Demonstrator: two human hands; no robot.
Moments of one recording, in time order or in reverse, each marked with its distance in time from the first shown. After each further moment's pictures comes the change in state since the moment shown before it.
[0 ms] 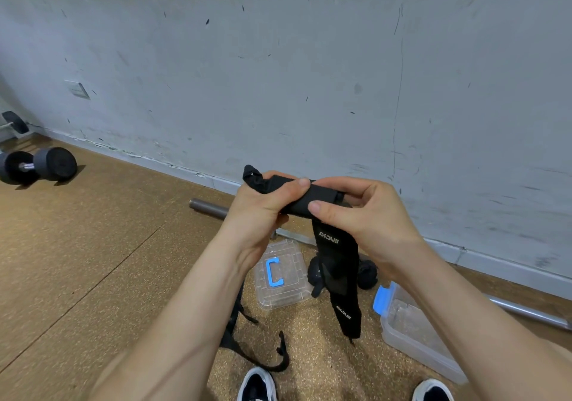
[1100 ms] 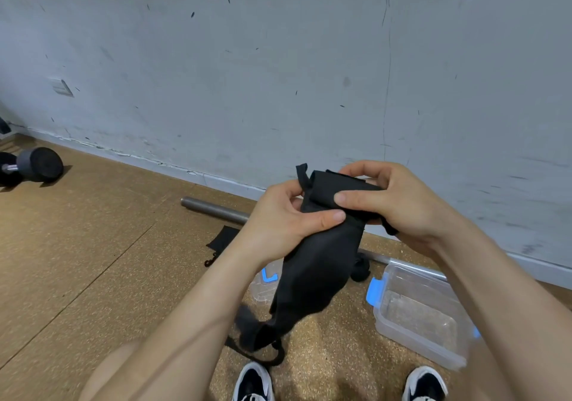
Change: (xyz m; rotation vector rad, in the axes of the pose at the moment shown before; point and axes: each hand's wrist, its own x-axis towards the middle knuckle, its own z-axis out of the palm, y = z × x) left_hand -0.008 -0.012 0.022 0.296 -0.233 0.010; right_hand 0.008 -0.009 -0.045 -0.049 -0.149 0.088
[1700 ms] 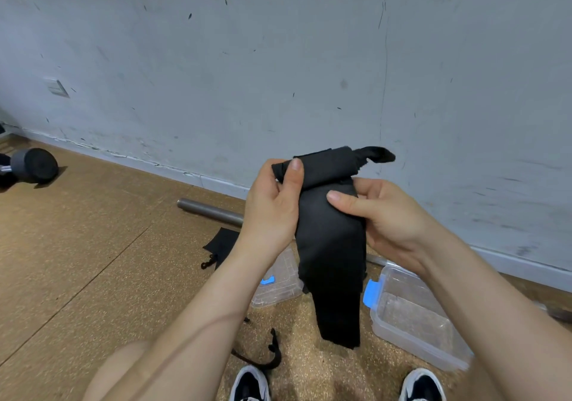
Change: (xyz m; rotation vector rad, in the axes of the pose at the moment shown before) left_hand 0.009 0.003 0.012 0.056 0.428 0.136; right_hand -0.001 0.015 0.011 0.333 -0.012 0.091
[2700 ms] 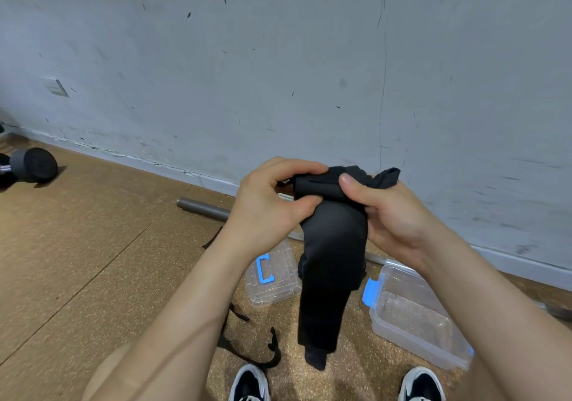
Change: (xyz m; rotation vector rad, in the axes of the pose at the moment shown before) left_hand 0.001 0.014 -0.022 0.197 -0.231 0.284; right_hand 0.004 0.003 -0.006 0.088 -0.025 -0.087
